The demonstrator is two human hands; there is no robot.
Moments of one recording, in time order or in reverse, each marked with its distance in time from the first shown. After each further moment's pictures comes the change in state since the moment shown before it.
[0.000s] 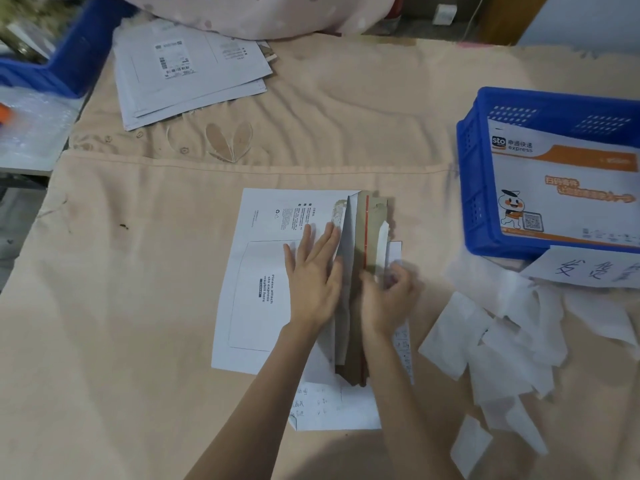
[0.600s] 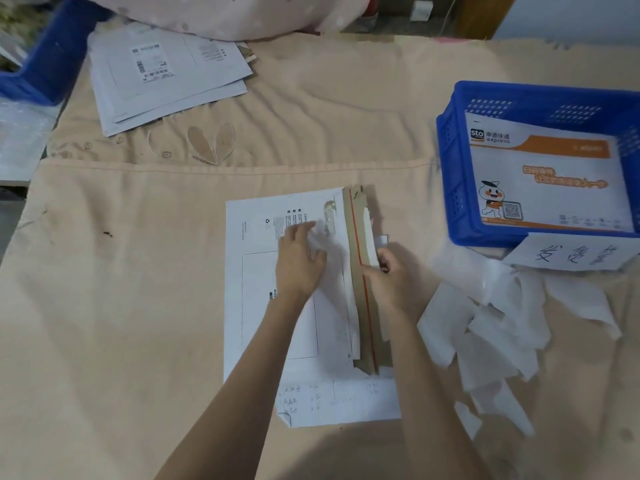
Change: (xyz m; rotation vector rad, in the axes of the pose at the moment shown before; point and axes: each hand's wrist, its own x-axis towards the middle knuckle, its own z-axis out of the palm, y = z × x) left_hand 0.032 -0.001 -0.002 -0.009 -0.058 -0.177; right_hand 0.032 -0.010 -0.036 -0.033 -0.432 0.050
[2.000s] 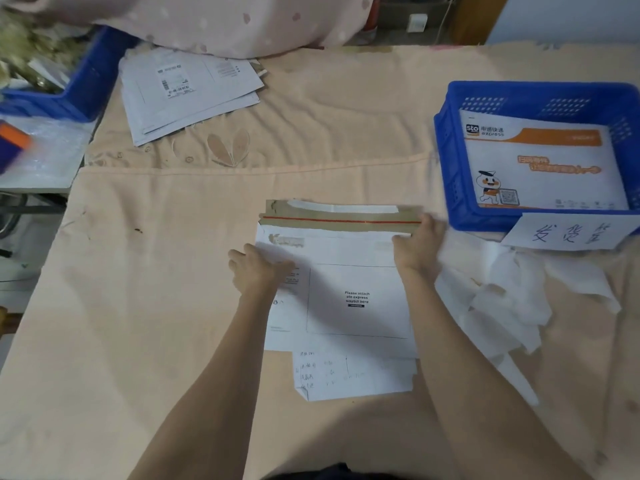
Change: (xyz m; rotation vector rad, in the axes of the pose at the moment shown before) left_hand -0.024 -0.038 -0.053 0.310 0.059 -0.546; right_hand 0.026 -0.016 -0.023 -0.382 0.382 -0.072
